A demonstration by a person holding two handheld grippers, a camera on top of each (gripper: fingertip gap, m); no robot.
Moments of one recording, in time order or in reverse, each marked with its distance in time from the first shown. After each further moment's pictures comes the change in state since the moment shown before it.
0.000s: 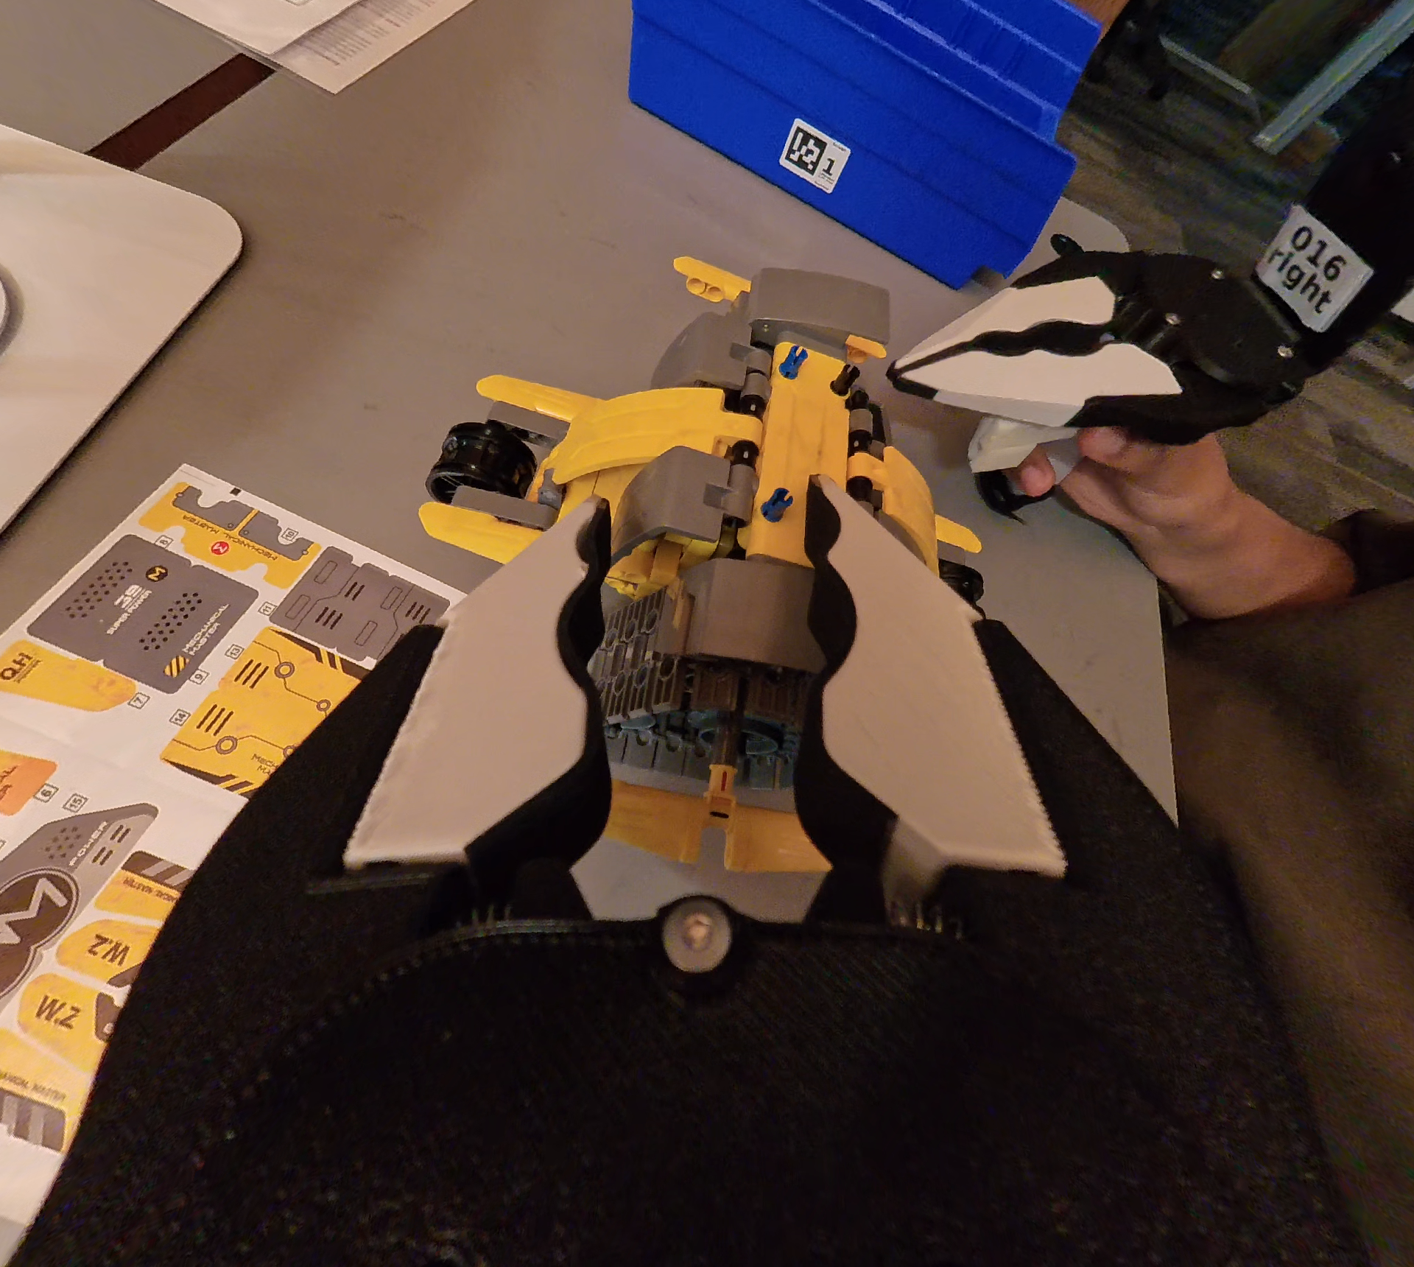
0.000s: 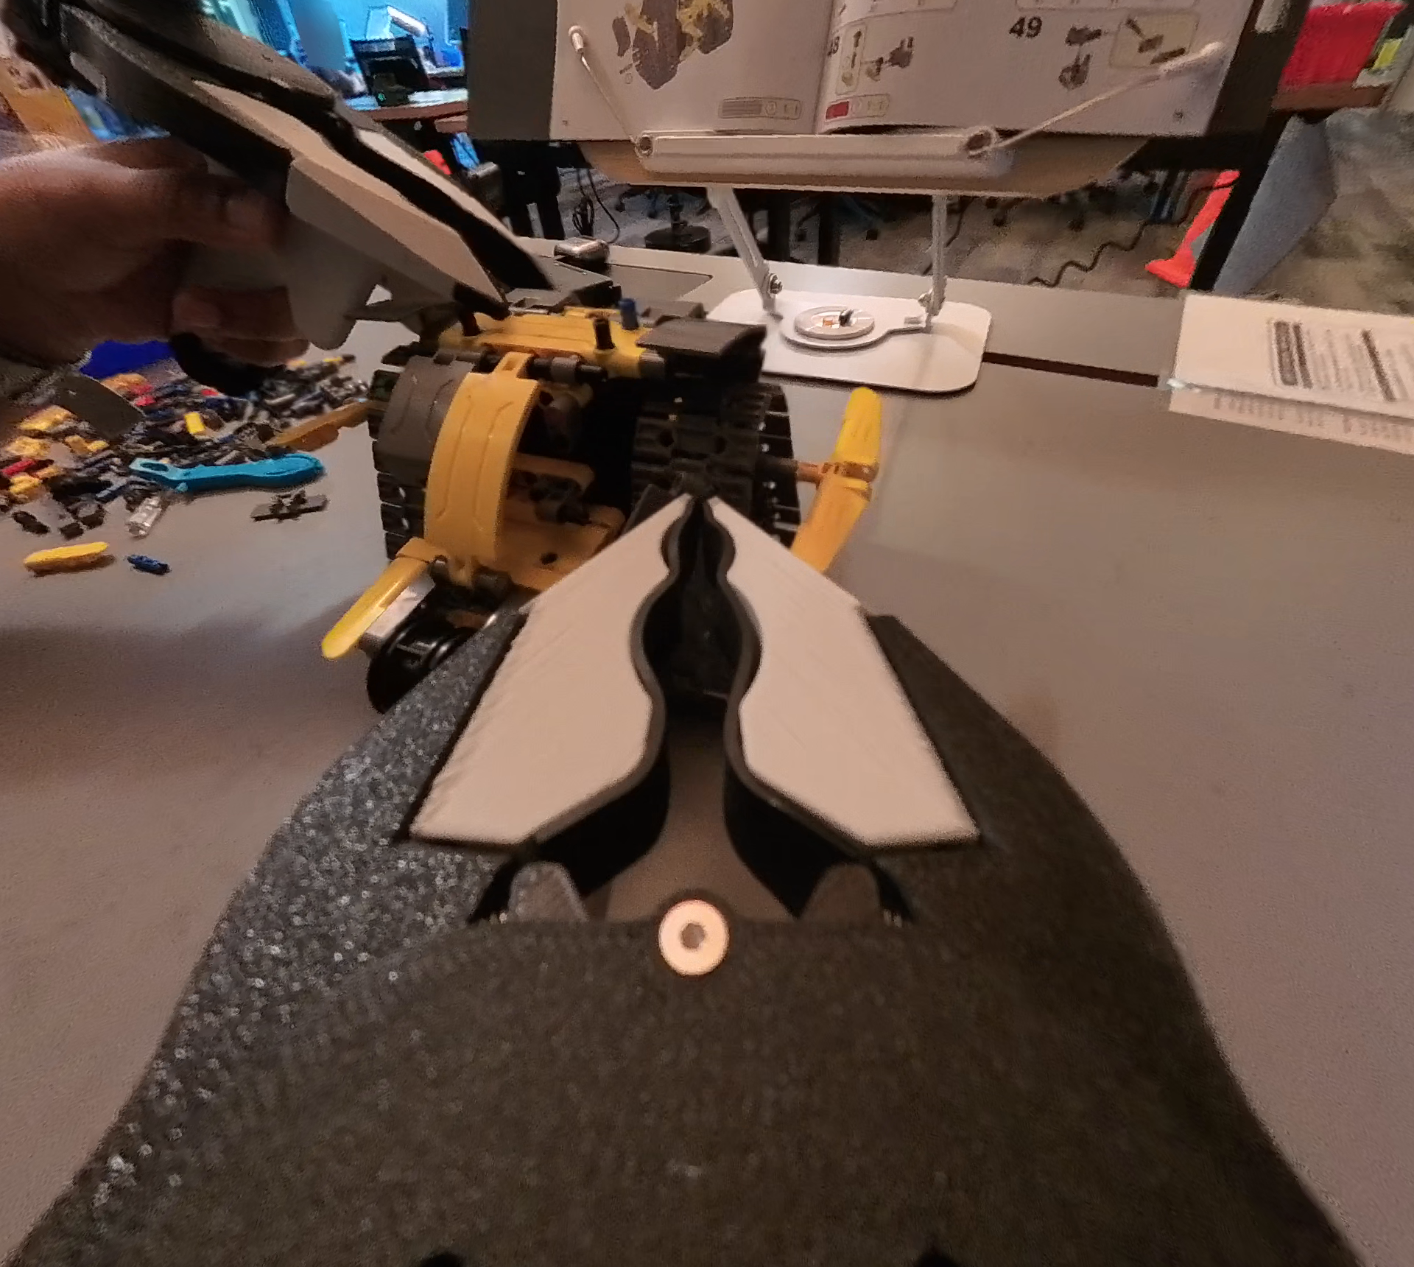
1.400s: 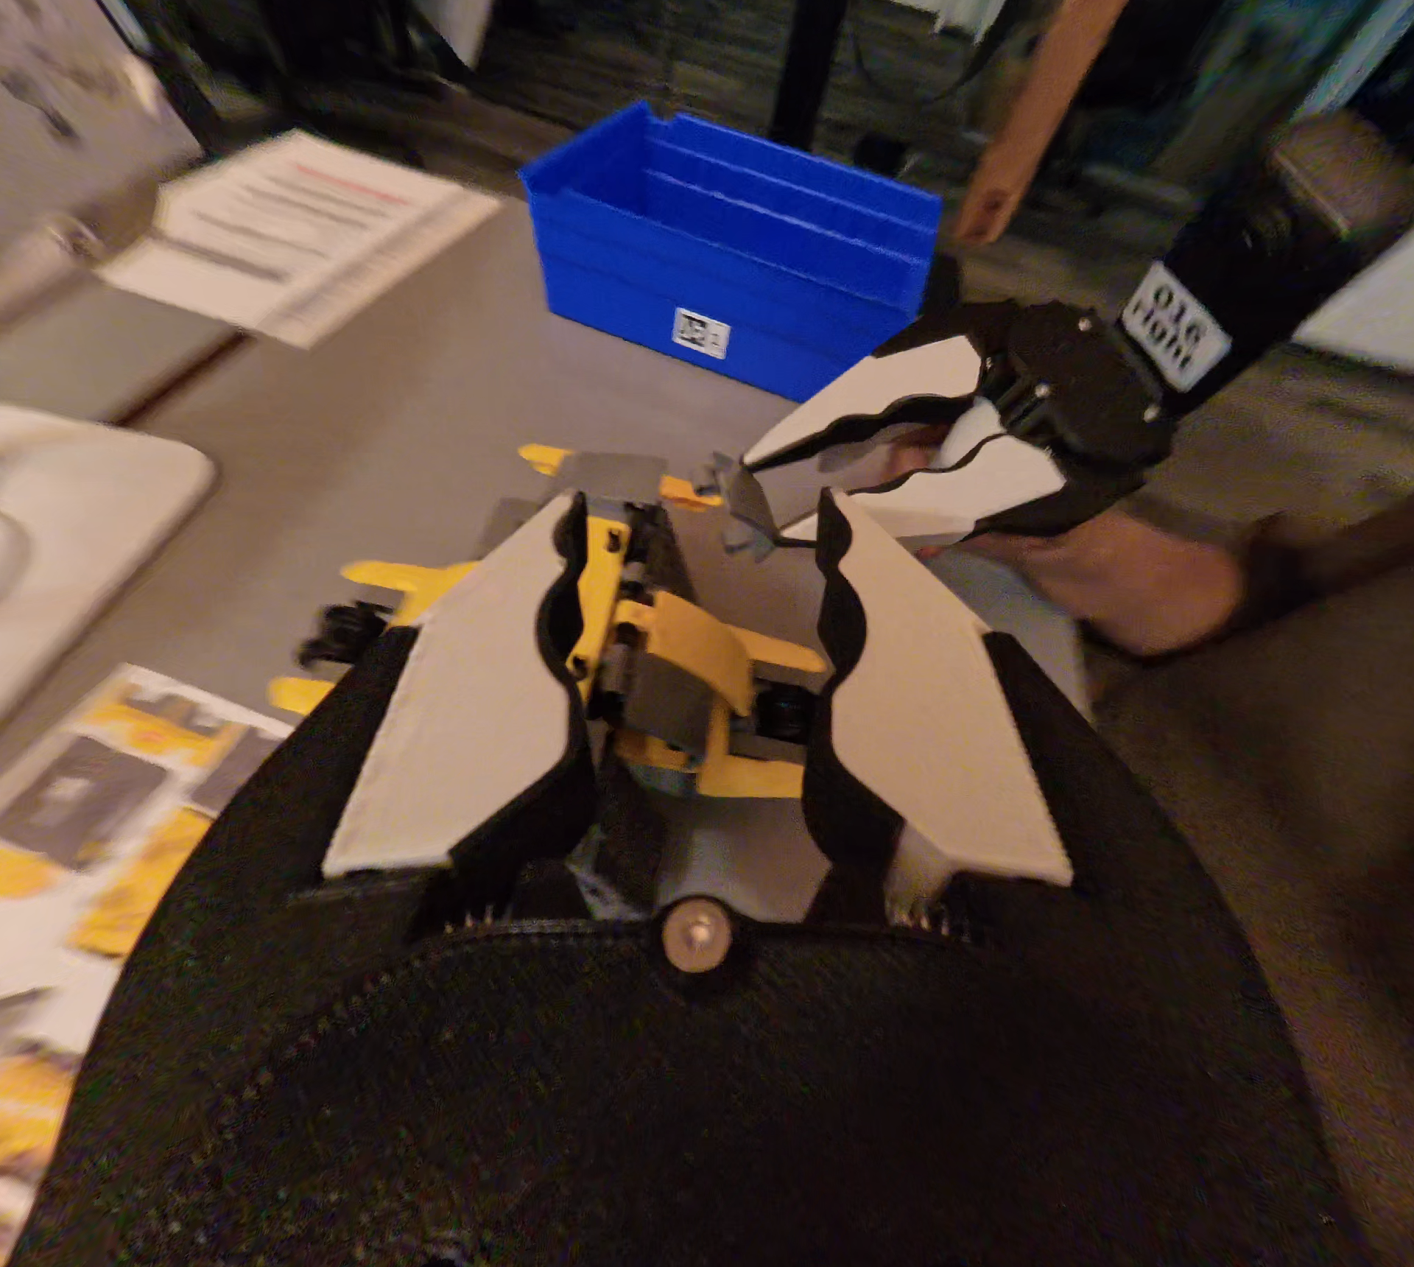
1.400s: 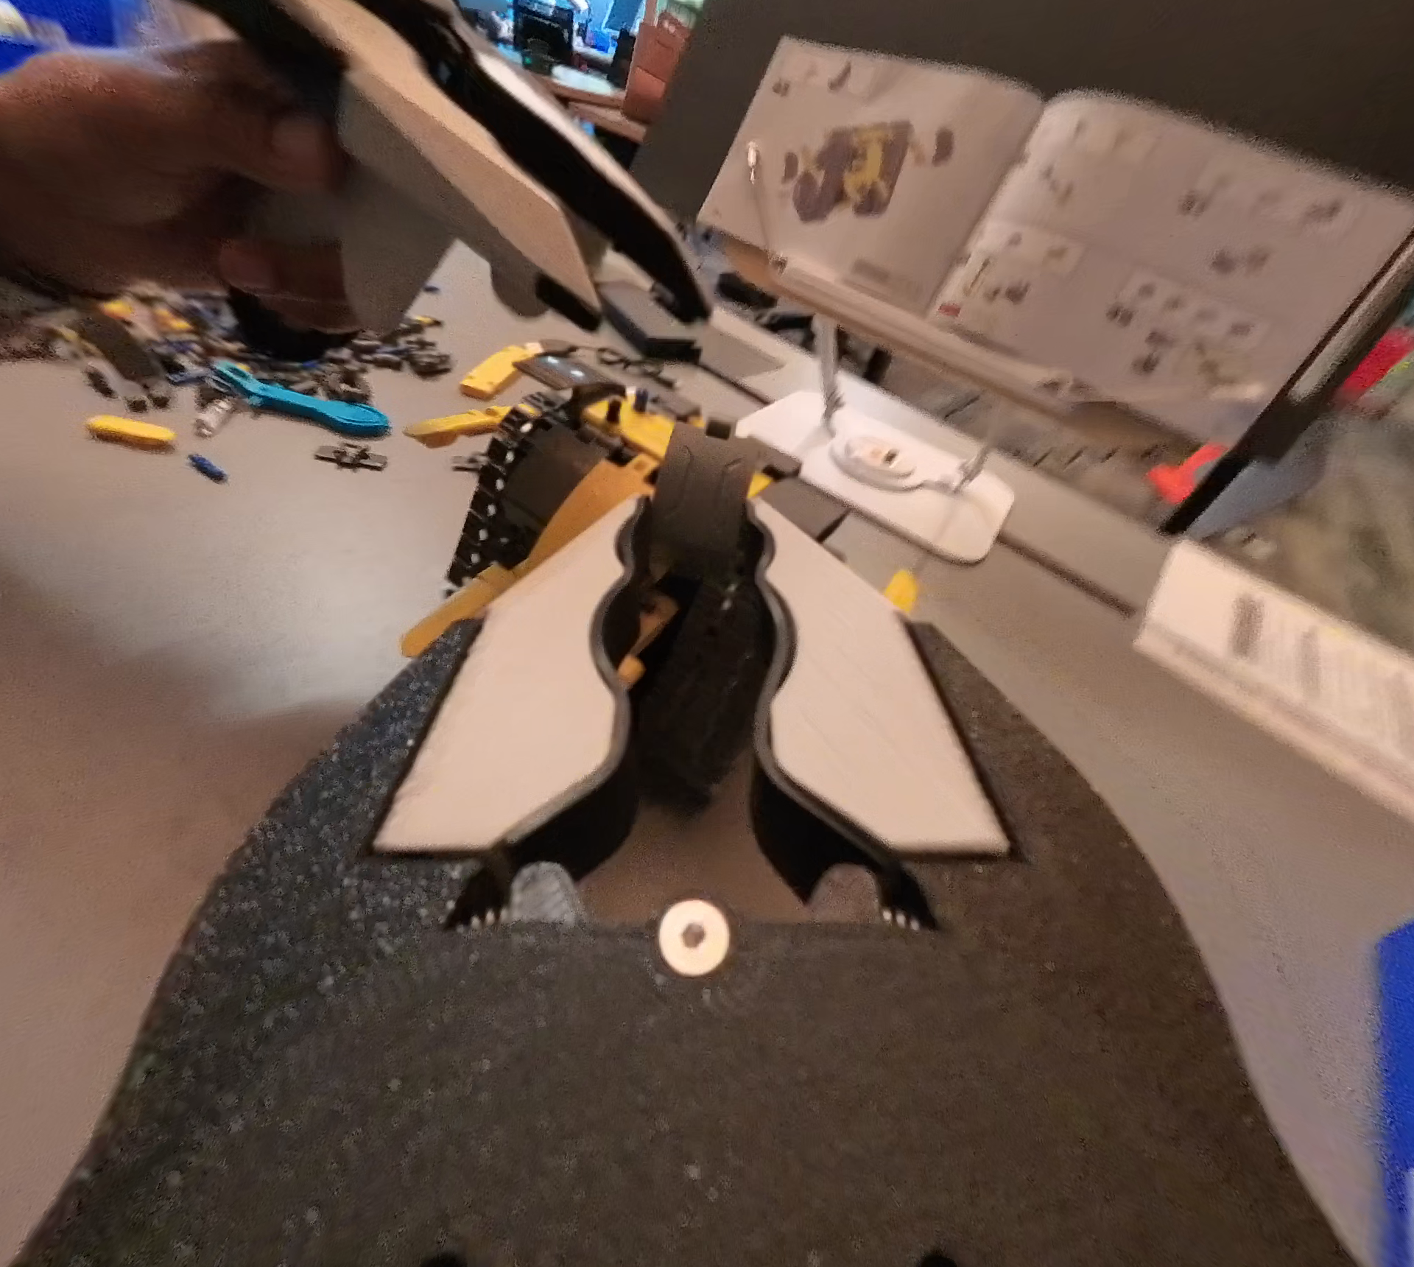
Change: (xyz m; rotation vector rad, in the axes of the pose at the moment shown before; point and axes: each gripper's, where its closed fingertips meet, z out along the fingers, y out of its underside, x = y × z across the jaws) left arm 0.074 -0.043 -0.007 0.206 -0.007 0.141; right arm -0.034 -0.043 -0.008 0.050 -0.138 -0.328
